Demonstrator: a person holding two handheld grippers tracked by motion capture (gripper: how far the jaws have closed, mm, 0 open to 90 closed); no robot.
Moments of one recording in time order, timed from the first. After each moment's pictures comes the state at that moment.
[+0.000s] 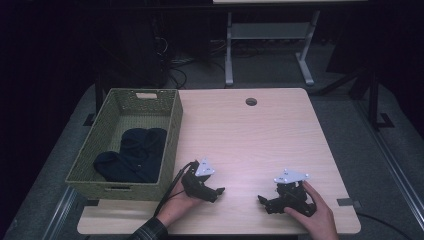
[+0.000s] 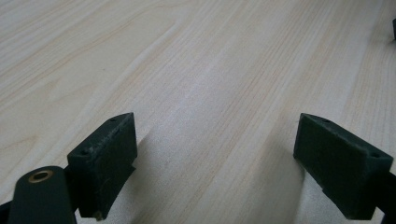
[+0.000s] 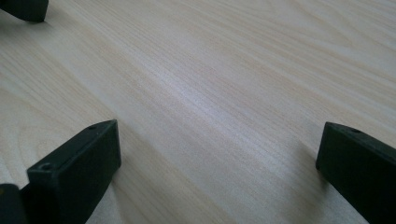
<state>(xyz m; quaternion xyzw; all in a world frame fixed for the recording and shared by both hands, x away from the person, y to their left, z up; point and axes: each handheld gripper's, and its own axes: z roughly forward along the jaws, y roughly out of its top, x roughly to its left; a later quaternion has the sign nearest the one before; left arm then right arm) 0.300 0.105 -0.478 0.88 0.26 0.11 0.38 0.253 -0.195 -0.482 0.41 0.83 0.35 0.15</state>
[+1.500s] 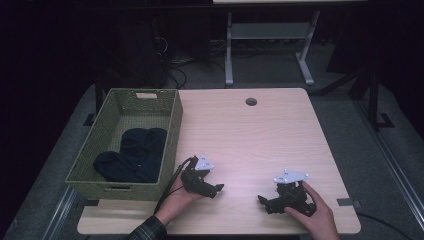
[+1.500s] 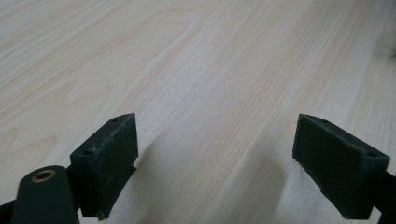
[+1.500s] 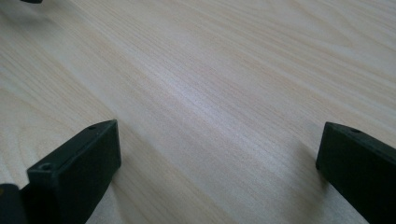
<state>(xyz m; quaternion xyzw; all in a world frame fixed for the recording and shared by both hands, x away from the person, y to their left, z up) 0.307 0.107 -0.466 0.88 0.28 0.10 0.37 0.253 -0.195 -0.482 0.42 0.83 0.35 0.15</state>
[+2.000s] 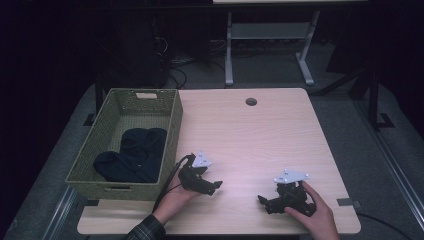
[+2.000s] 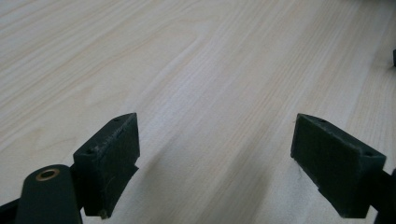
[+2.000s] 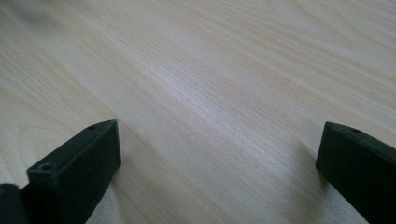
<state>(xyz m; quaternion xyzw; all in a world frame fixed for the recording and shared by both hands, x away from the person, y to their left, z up) 0.311 0.113 -0.458 0.88 0.29 0.10 0.37 0.253 -0.195 -0.482 0.42 0.83 0.35 0.15</state>
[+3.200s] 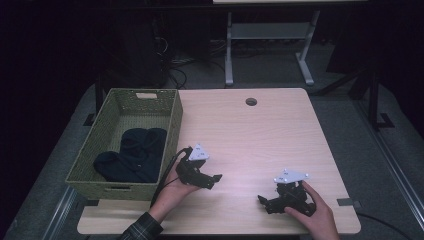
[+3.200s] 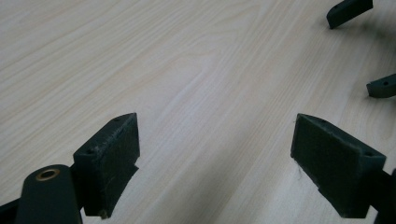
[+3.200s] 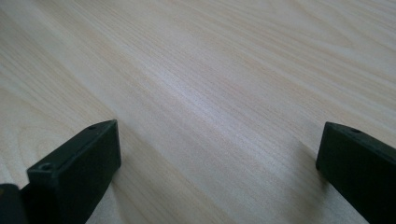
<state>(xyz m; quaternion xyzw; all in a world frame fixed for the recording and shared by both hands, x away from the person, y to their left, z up) 0.315 0.115 -0.430 0.87 0.29 0.10 0.39 0.254 -0.196 -0.482 0.41 0.83 0.35 0.15</state>
